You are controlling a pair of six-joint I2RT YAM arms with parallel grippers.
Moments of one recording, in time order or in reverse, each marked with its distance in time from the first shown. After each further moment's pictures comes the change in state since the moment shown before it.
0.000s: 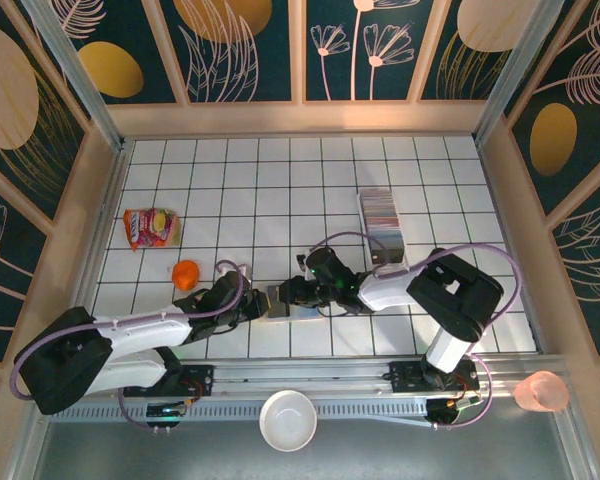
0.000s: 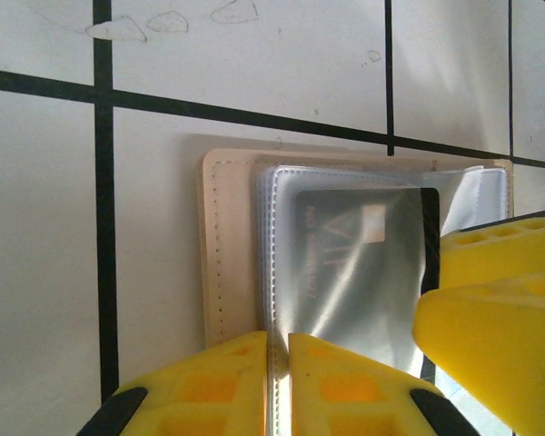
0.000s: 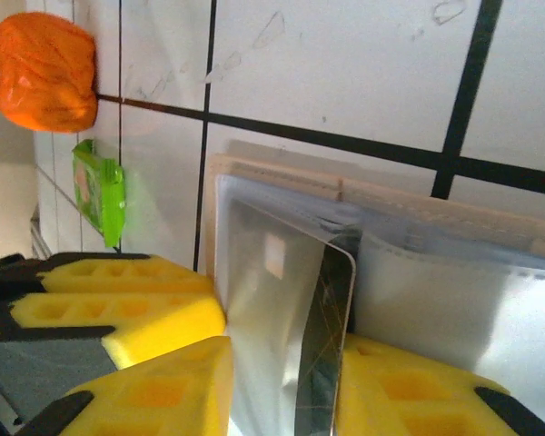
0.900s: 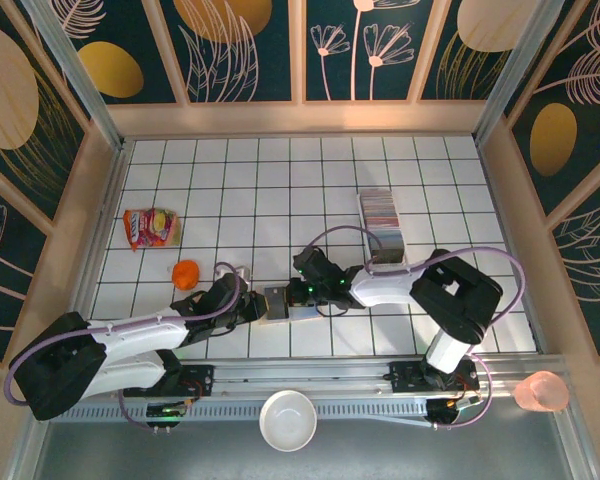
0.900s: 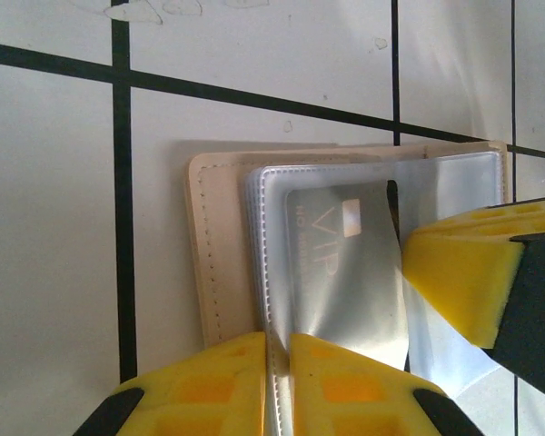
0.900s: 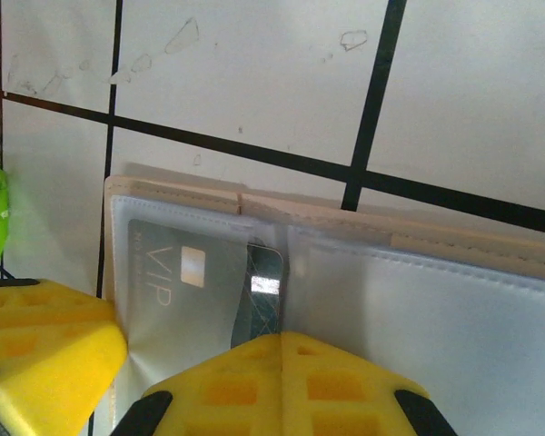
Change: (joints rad) left arm 0.000 -0.038 -0.016 -0.023 0.004 0.000; right arm 0.053 0.016 0.122 -0.278 0.174 -0.099
